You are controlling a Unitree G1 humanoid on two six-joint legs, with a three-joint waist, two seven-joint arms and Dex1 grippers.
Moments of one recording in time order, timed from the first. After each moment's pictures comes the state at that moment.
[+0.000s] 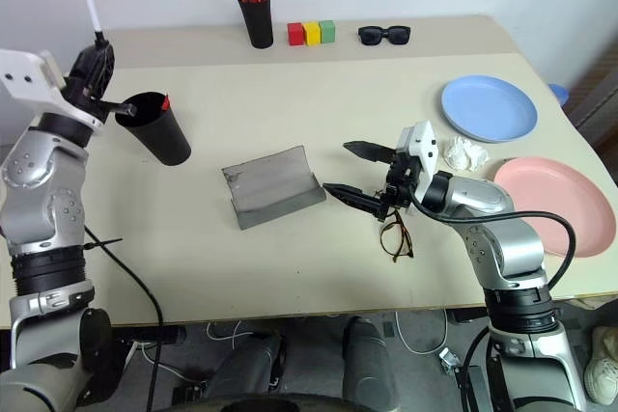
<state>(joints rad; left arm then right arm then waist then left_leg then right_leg) -0.53 0.50 0.38 0.08 -0.33 0.14 -0.35 -0.35 -0.57 -0.06 -0.20 0.58 0.43 0.99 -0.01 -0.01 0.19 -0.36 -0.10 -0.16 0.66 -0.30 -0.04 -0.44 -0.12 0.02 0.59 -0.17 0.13</state>
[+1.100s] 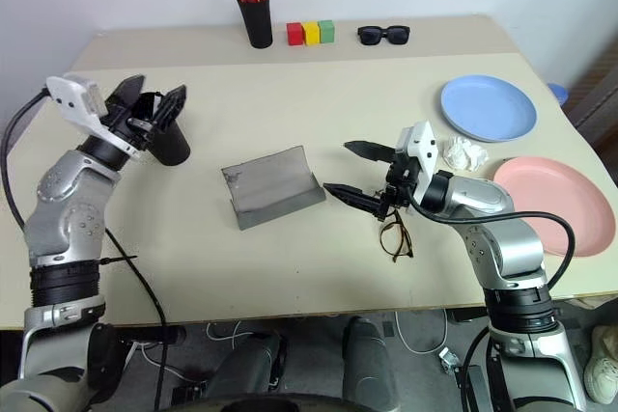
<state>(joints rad) -0.47 0.48 0.27 -0.05 -0.56 0.34 -0.60 -0.36 -0.57 -0.05 -0.20 0.56 0.42 0.99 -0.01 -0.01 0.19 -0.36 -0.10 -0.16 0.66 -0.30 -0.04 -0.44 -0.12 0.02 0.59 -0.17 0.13</state>
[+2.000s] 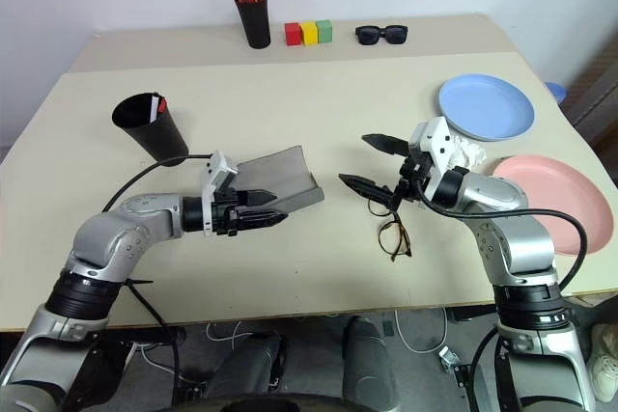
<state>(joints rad) -0.41 0.56 -0.14 -0.12 -0.60 0.78 -0.88 -0.36 -0.60 -0.09 -0.14 0.52 0.37 0.96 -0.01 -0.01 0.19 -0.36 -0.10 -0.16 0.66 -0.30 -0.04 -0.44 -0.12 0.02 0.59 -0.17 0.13</state>
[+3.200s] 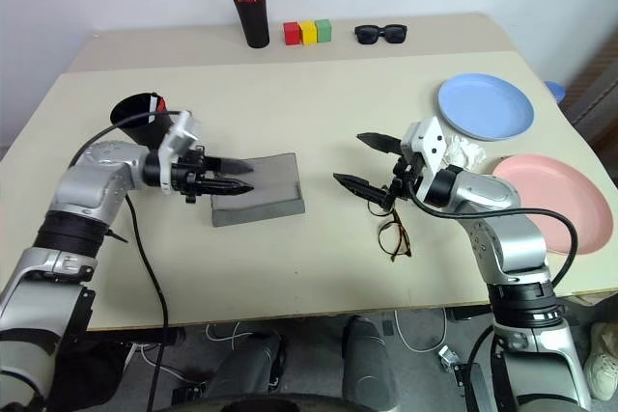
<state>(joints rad) -0.72 0.65 -0.10 0.36 -0.46 0.43 -1.43 -0.36 -0.61 -0.06 -0.15 0.50 0.36 0.93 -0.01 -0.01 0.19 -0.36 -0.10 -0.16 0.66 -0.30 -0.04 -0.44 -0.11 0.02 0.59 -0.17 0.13</state>
